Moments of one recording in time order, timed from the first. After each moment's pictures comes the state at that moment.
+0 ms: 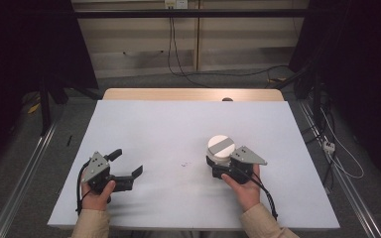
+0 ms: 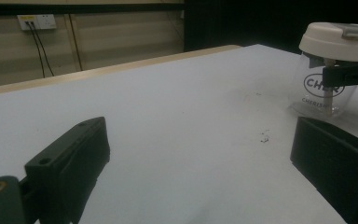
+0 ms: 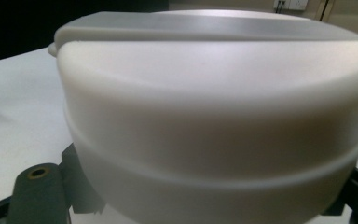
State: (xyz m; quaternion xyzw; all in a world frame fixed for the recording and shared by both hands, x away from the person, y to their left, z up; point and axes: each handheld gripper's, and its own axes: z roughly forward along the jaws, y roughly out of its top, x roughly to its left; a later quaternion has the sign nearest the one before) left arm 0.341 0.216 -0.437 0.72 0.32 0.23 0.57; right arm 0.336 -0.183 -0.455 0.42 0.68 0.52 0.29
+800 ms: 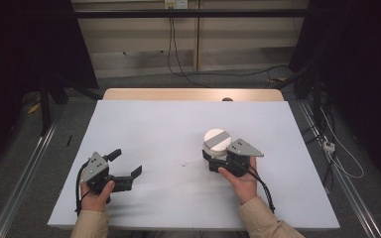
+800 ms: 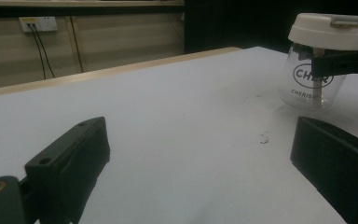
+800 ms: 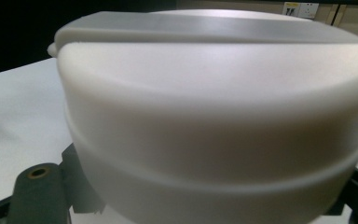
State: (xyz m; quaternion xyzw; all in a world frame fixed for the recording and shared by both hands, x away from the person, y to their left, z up) left arm 0.339 0.218 -0.436 0.72 0.32 0.23 0.58; right arm 0.352 -0.175 -0.442 0.41 0.69 0.52 0.28
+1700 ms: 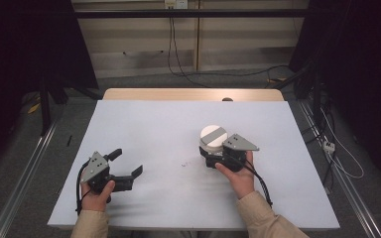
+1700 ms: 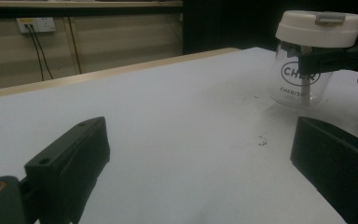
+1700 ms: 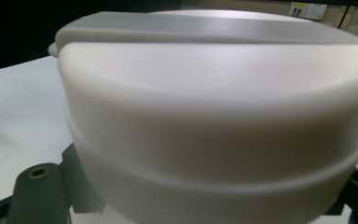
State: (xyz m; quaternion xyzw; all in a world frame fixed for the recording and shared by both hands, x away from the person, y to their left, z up) left arm 0.341 0.215 -0.436 0.72 0.31 0.23 0.58; right arm 0.364 -0.169 -0.437 0.40 0.70 0.52 0.28
